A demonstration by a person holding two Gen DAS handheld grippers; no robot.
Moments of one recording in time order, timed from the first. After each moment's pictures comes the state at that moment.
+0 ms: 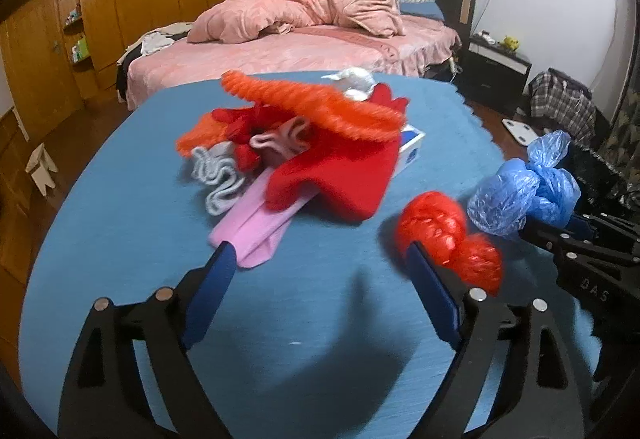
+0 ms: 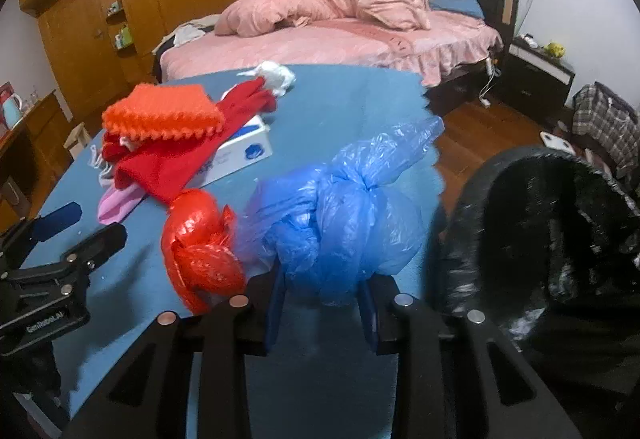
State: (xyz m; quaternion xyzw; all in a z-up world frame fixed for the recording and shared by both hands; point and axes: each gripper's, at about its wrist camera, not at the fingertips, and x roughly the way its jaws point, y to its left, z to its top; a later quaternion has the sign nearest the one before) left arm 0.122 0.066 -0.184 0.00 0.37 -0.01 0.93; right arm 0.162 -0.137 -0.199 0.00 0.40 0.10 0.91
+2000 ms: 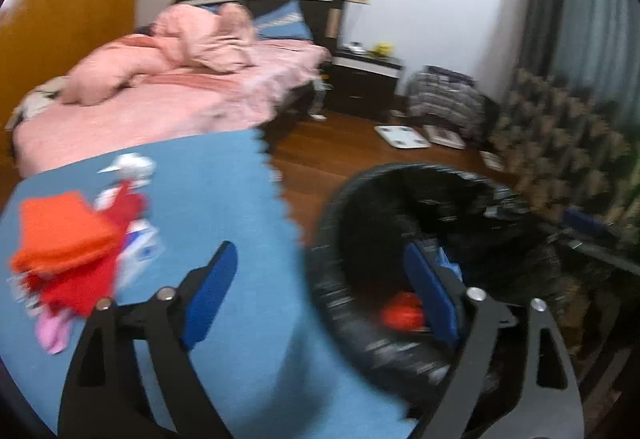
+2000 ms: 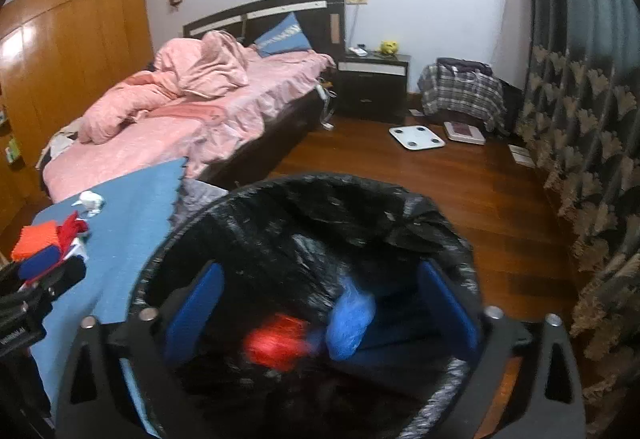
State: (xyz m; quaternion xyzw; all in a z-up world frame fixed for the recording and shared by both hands) left arm 0.129 -0.109 -0.133 0.02 0.33 -0.20 0.92; right arm 0.092 -0.347 -0.147 0.11 0.31 -0.12 0.94
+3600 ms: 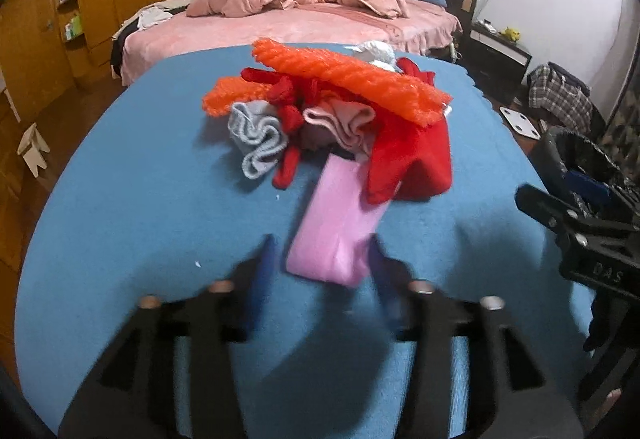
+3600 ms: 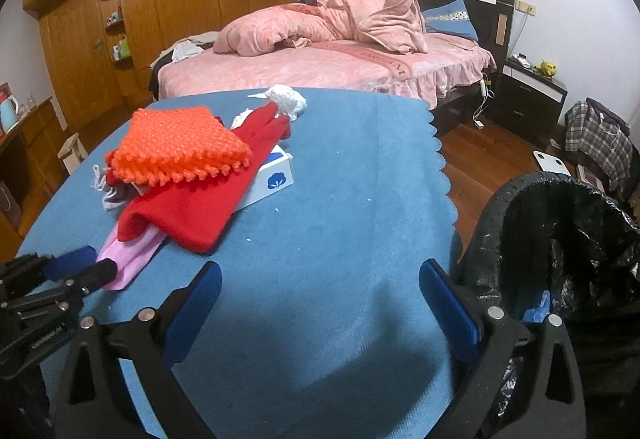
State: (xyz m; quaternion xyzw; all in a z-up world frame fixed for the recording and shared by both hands) left arm 0.129 0.099 -0.194 -0.02 0.42 -0.02 0.91; right arm 0.161 -0.106 -0.197 0.00 0.36 0.09 0.93
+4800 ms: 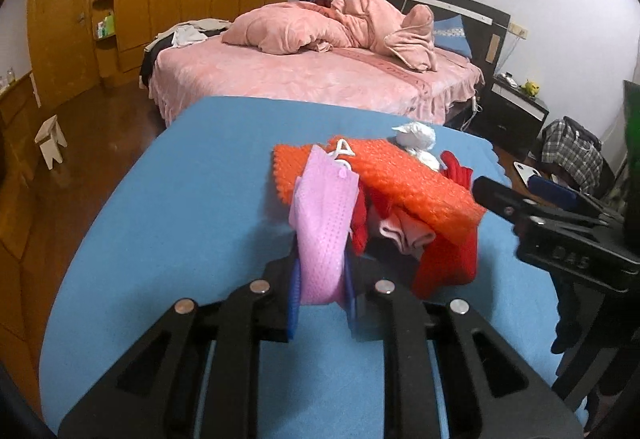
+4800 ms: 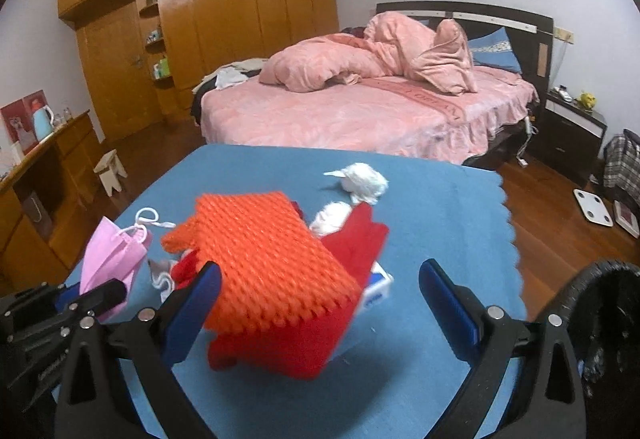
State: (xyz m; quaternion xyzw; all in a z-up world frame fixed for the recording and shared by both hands) left arm 0.142 0.149 -0.140 -0.06 0.36 0.03 0.93; right arm 0.217 -0.033 -0.148 0.01 0.32 0.18 0.93
